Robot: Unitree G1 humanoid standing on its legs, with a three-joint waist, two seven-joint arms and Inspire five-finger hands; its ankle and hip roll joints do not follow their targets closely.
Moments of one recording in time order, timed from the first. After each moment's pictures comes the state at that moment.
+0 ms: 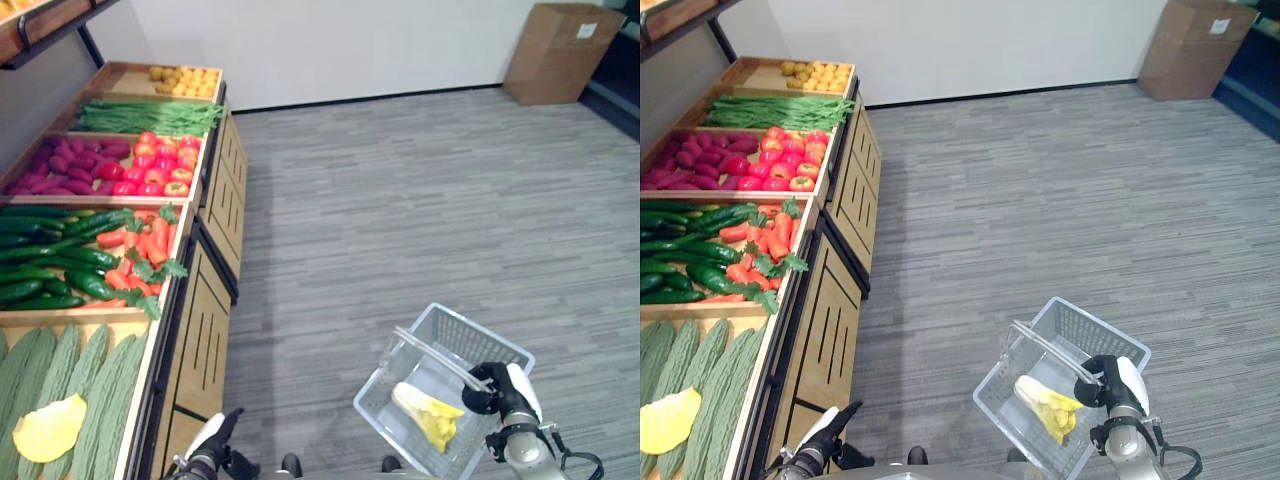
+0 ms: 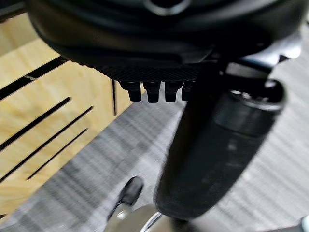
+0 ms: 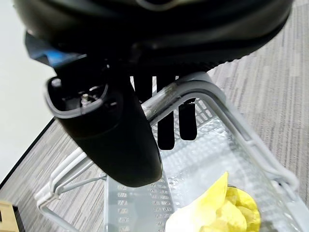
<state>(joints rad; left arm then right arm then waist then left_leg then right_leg) 0.16 0.29 -0.21 0.96 0.39 -0.09 0.09 0.19 -0.43 0.07 0.63 -0.18 -0.07 -0.28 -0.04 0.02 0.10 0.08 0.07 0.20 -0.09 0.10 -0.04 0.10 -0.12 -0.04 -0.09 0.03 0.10</state>
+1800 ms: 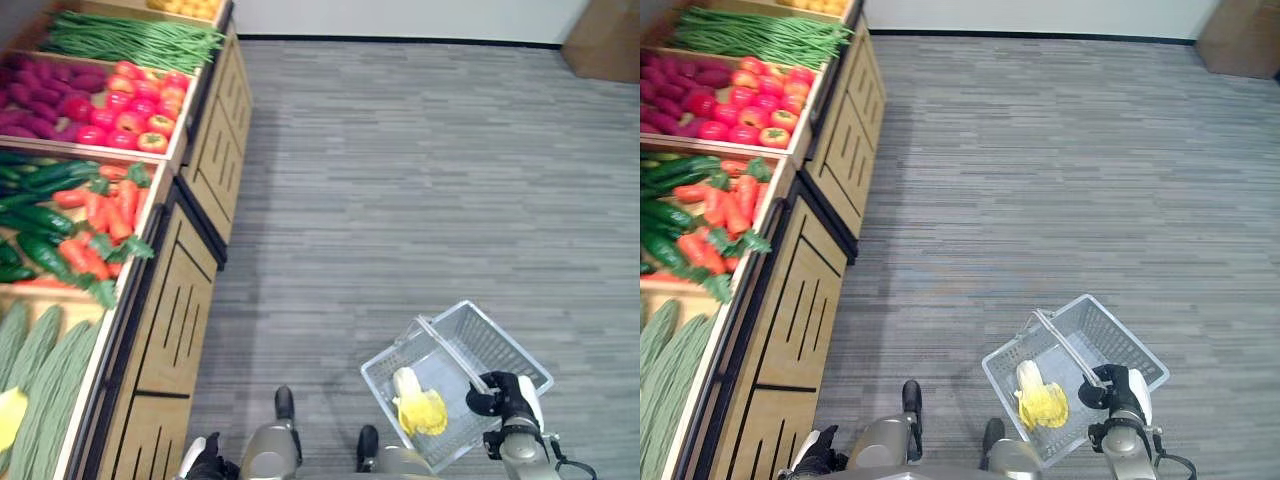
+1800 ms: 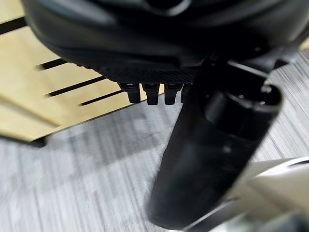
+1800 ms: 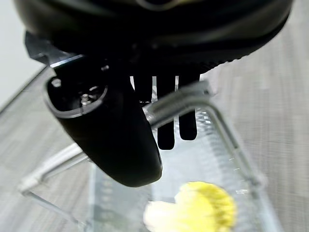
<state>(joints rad) 0.01 0.25 -0.14 1.15 0.22 0.02 0.26 0.11 -0.35 0.02 0.80 -0.06 -0.06 -0.33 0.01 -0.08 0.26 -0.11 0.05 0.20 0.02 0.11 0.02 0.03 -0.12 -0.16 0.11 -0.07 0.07</state>
